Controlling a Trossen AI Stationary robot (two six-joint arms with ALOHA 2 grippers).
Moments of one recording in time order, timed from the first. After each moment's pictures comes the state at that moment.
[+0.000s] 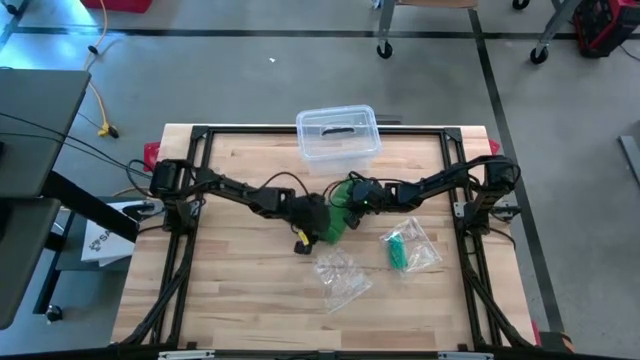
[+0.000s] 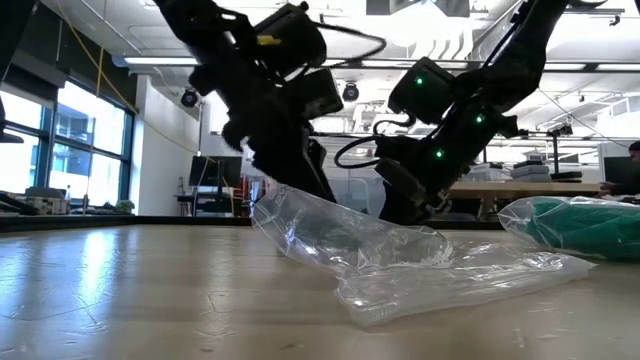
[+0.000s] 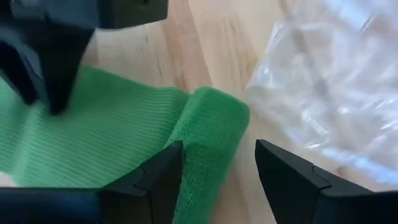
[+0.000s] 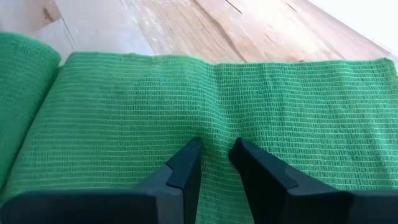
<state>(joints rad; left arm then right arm) -0.01 1.85 1.06 -0.10 0.13 0.21 -0.13 1.82 0.70 0.17 0.21 0.38</state>
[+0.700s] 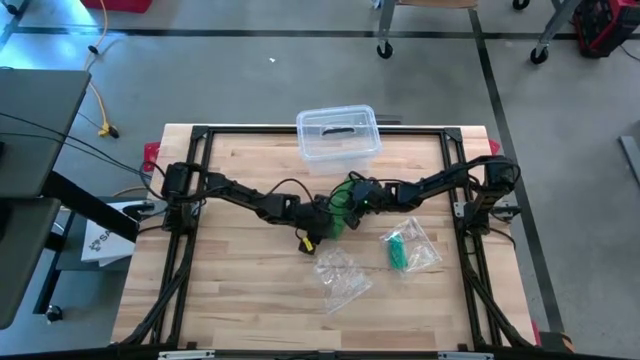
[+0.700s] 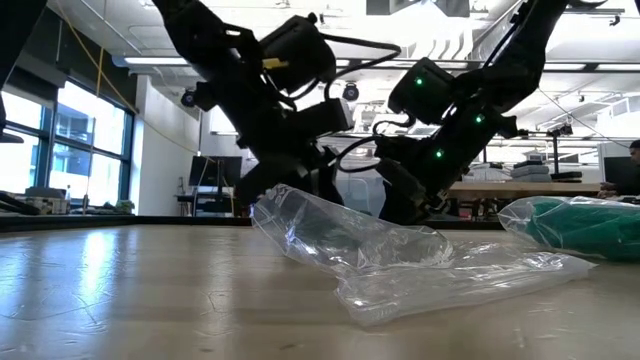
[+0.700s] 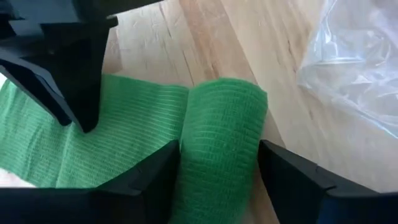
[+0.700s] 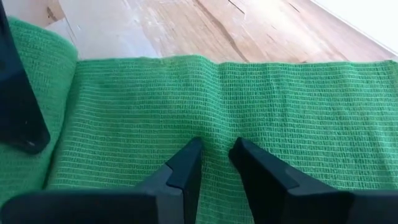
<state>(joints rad) -0.04 1.96 1.07 -0.03 -0.06 0.38 -0.12 1.82 0.70 0.18 0.18 0.37</state>
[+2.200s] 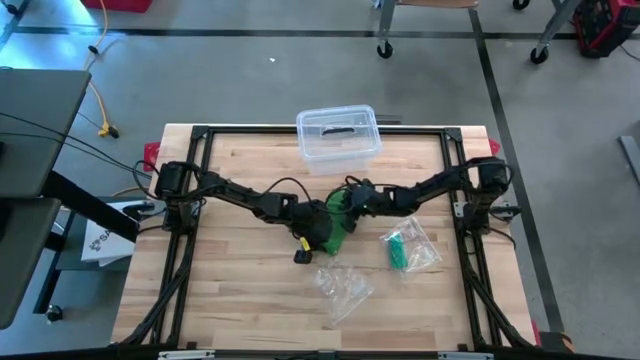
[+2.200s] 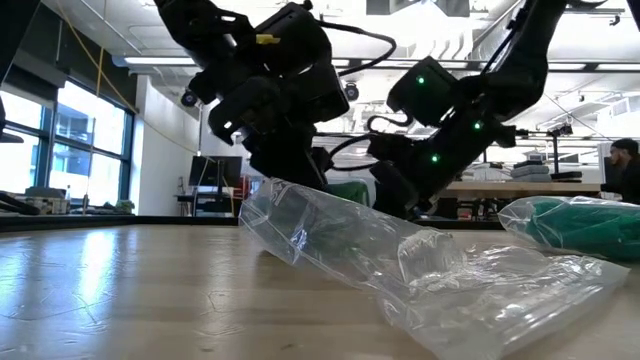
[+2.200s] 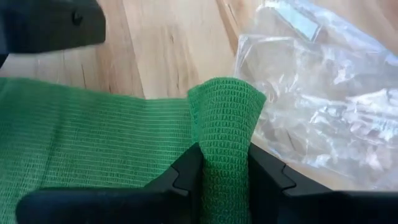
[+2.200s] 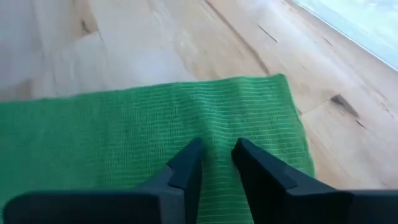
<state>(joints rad) -0.05 1.90 1.07 -0.05 0.28 0.11 -0.09 1.84 0.71 0.35 0.22 0.29</state>
